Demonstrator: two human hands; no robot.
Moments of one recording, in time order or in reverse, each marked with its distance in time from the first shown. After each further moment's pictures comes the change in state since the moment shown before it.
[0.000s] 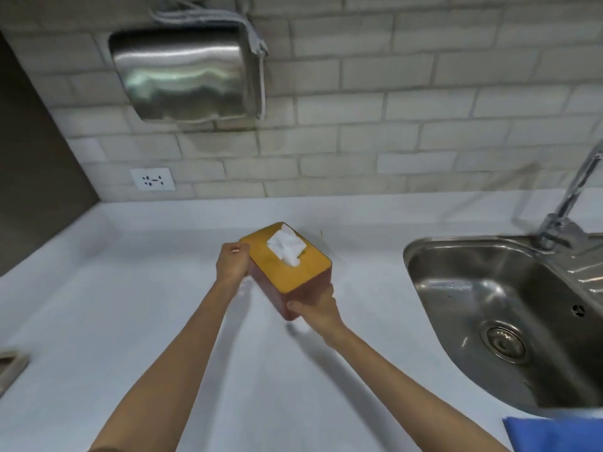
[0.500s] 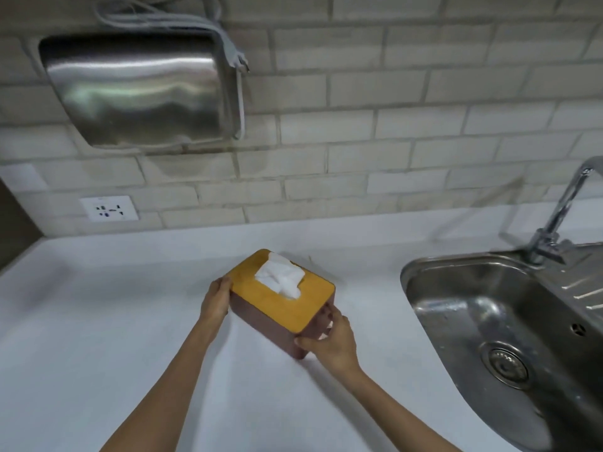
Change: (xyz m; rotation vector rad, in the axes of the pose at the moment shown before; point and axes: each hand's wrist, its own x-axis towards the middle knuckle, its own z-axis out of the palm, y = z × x) left_hand 0.087 -0.030 0.014 0.097 -0.206 -0.053; right_hand 0.054 0.006 -0.013 -0.102 0.187 -0.112
